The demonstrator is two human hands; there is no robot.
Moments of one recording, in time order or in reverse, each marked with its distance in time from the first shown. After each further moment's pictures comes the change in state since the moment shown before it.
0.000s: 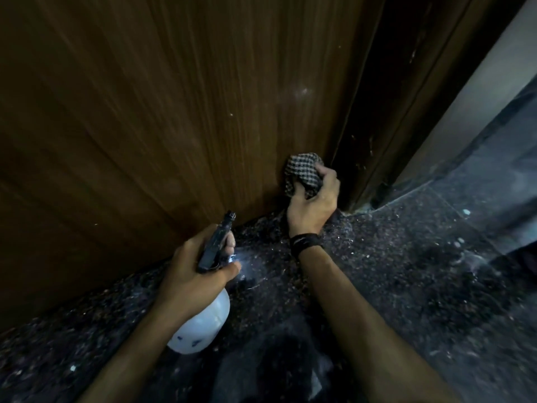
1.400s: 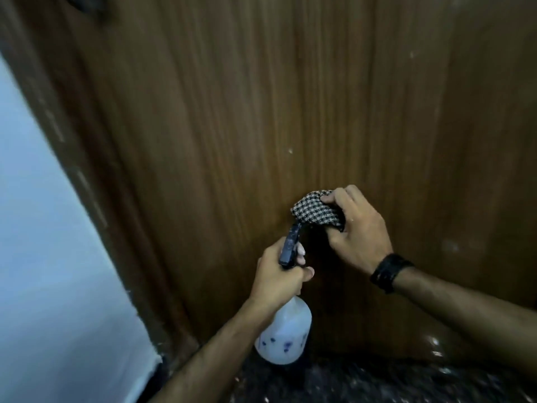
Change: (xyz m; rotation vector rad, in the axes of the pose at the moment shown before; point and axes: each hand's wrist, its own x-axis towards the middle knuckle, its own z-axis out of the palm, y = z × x) left_hand -0.109 0.112 -0.192 -0.246 0.557 0.070; right_hand -0.049 -0.348 0.015 0.227 -0.737 -0.965
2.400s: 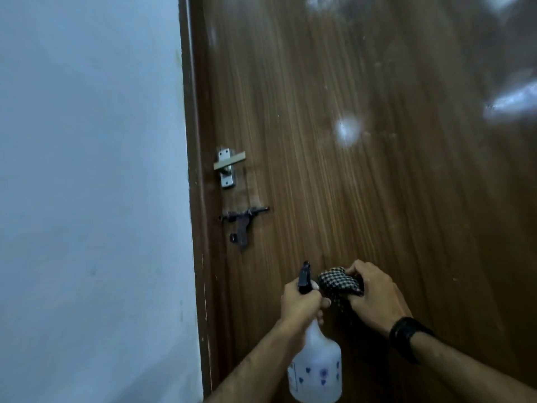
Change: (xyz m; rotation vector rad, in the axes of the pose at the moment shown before) left_hand 0.027 0.231 -0.089 -0.025 0.323 0.211; right_hand 0.184 -0.103 -0.068 0.186 0.003 0.020
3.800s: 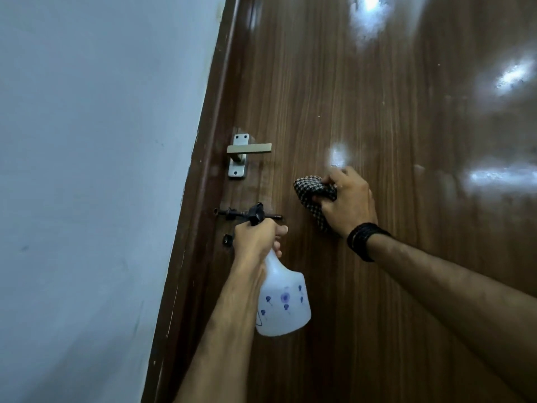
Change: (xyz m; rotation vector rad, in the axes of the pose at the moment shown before) left_hand 0.092 0.107 -0.082 -0.452 0.258 0.107; right_hand 0.193 -0.130 -0.018 -0.237 0.406 -0.384
